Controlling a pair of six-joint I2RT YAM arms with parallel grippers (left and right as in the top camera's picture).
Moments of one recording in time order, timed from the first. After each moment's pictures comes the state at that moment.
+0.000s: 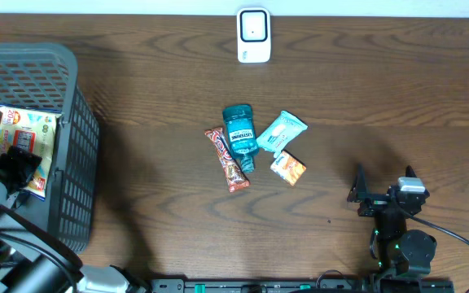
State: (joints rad) left arm 0.86 1.68 1.04 -0.52 0.13 -0.30; right arm -0.07 0.01 0.01 -0.07 -0.04 0.04
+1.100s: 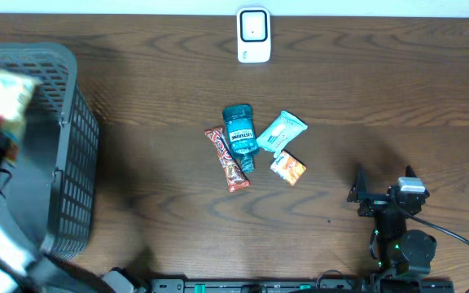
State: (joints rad) left arm 0.87 1.43 1.06 -0.36 0.41 -0.40; right arm -0.07 0.01 0.01 -0.07 -0.04 0.04
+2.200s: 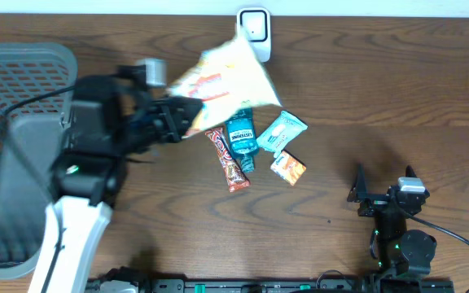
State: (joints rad) left arm -0.18 1.16 1.10 -0.48 0.65 -0.49; right arm -0.07 0.01 0.01 -0.07 -0.04 0.04
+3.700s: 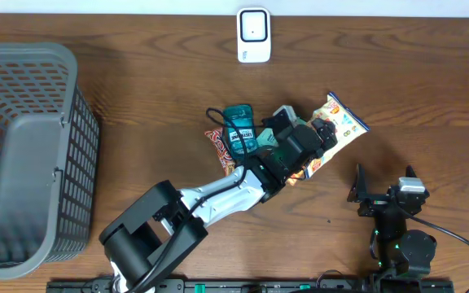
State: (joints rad) left arm -0.92 1.88 1.10 0.24 -0.12 -1.35; right arm -0.07 0.01 0.01 -0.07 -0.04 0.04
